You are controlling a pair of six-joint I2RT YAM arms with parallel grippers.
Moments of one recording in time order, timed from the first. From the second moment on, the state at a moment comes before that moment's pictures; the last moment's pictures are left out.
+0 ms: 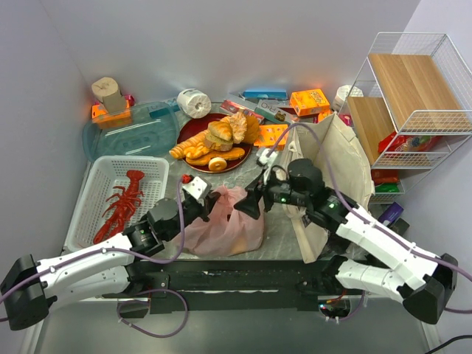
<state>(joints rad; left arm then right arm) -0.98 0.86 0.46 0.35 -0.22 -0.08 0.80 1.00 0.90 -0.24 -0.38 0.15</state>
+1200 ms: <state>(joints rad) -1.01 0.82 0.39 0.48 -0.26 -0.05 0.59 1.43 0.96 -0.12 -0.97 0.01</state>
